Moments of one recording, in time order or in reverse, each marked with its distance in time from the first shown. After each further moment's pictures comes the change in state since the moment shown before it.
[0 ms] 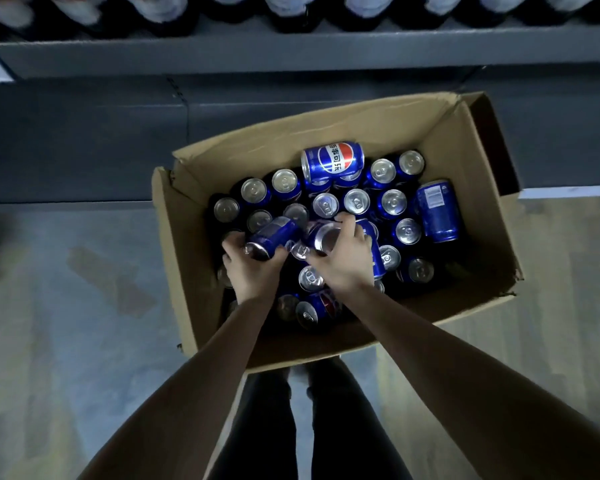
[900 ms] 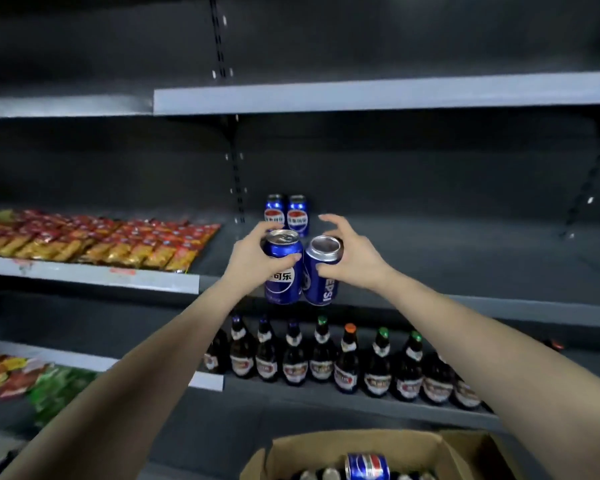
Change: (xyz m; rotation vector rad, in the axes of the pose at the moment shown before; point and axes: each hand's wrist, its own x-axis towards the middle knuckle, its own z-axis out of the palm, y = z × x) left_hand -0.119 0.459 -0.357 -0.021 0.109 1.029; right_hand -0.127 -0.420 -0.395 0.105 0.067 -0.984
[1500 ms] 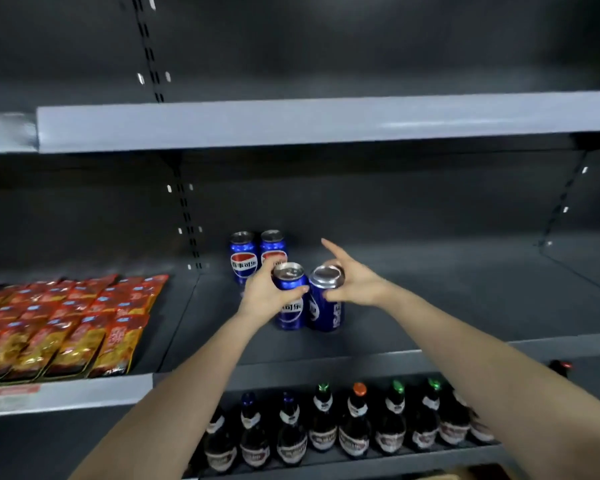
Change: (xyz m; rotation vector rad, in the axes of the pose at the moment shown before) left_hand 0.164 -0.088 0.067 -0.116 -0.199 -0.036; right_hand 0.142 0.078 0.001 0.019 -0.067 0.291
